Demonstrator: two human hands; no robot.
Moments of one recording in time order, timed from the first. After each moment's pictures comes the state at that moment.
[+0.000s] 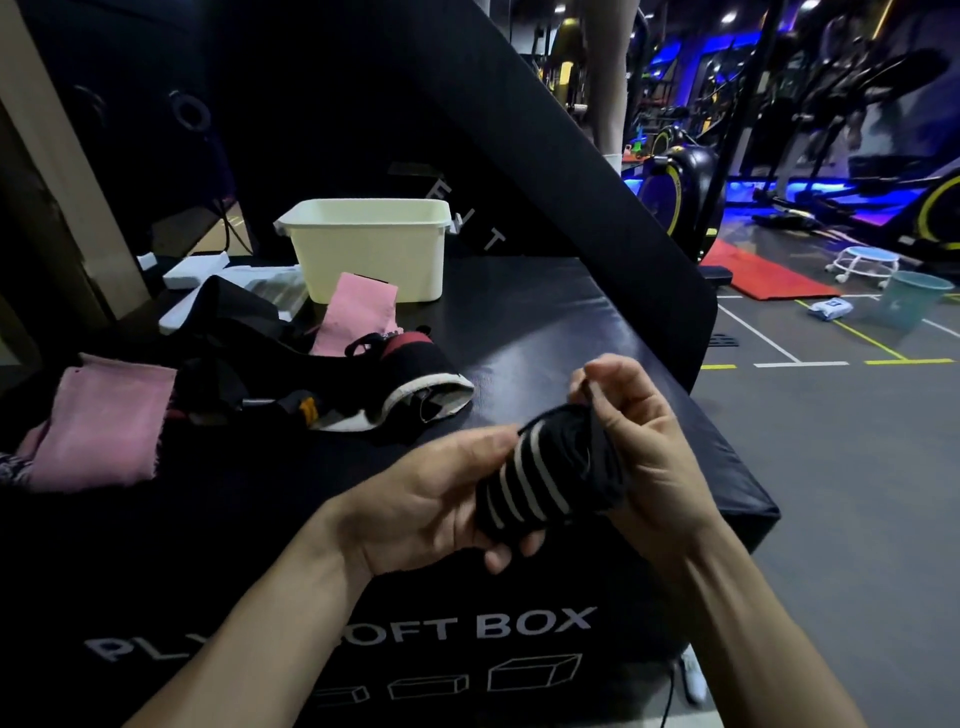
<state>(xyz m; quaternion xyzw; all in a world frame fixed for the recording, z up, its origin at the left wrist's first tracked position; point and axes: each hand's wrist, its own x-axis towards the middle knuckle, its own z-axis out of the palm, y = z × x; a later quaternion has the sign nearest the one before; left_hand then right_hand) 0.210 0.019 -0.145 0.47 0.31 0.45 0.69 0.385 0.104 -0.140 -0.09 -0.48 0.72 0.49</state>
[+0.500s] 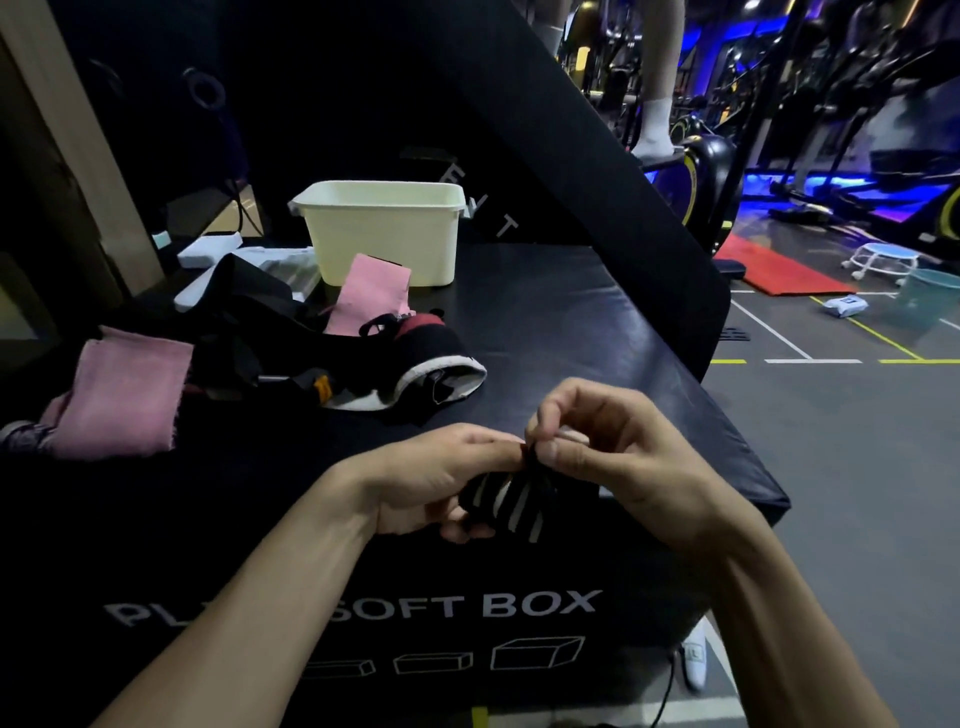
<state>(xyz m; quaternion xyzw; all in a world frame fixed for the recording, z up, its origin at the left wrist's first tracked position) 0.202 0.024 -0.146 0.51 0.52 0.34 0.60 0.395 0.096 -0.135 -0.09 -0.71 0.62 0.31</state>
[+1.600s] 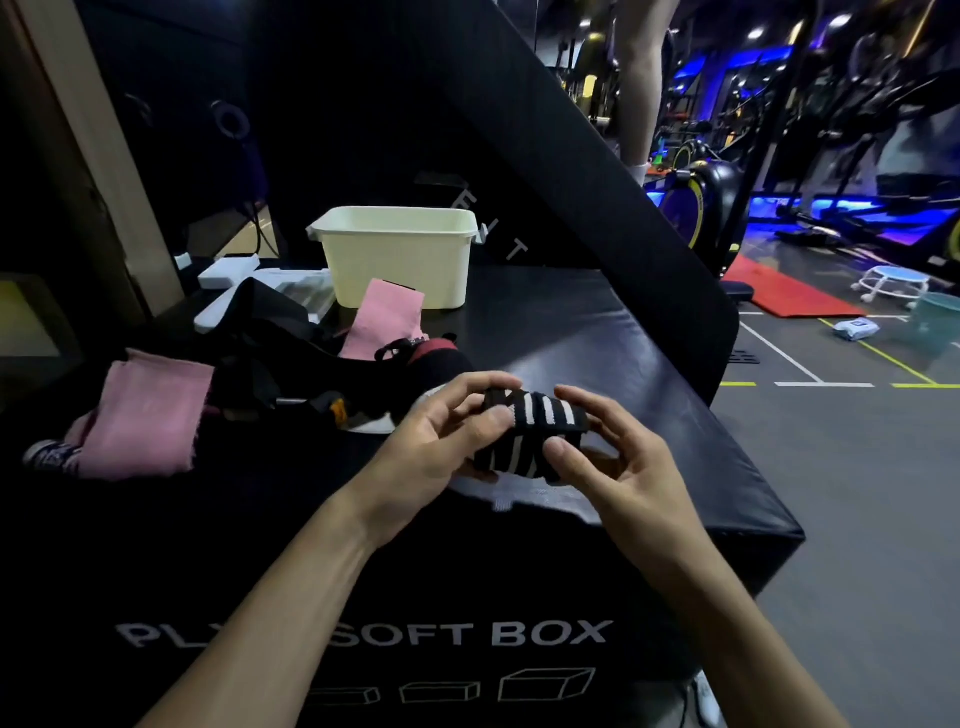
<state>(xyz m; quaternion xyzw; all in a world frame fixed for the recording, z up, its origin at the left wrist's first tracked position) 0.185 0.021 -0.143 0.53 0.47 0.57 0.41 0.381 0.091 -0.153 -0.25 -0.70 0.51 0.43</state>
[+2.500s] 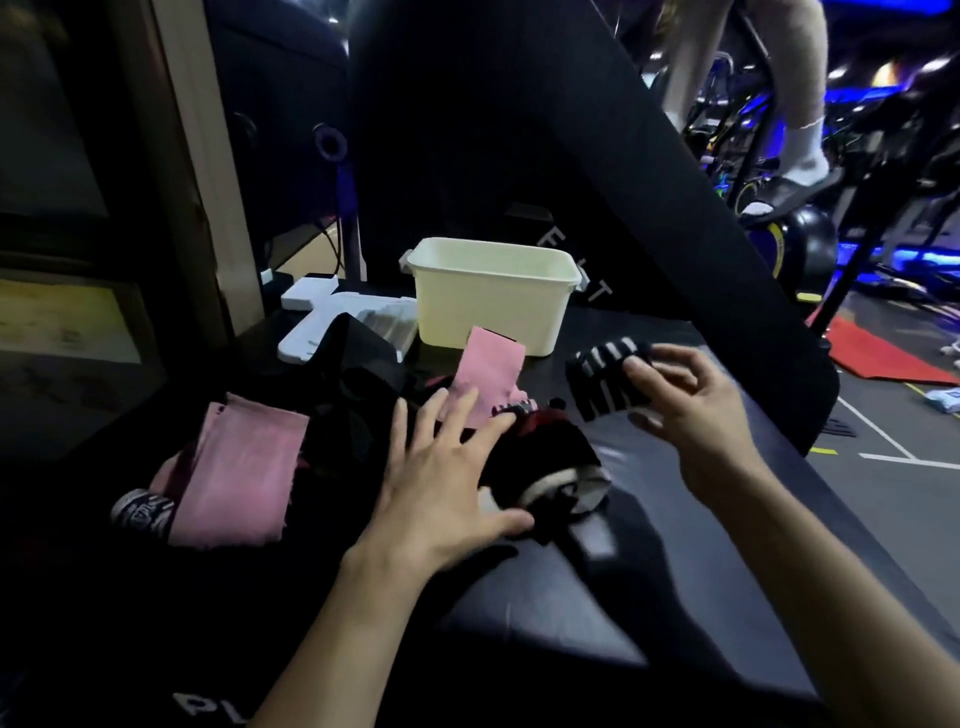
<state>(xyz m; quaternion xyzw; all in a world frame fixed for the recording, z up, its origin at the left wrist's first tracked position) 0.071 0.043 -0.144 0.58 0.79 0.17 -0.03 0.246 0.221 -0.110 -0.33 -0.62 0.52 0.49</state>
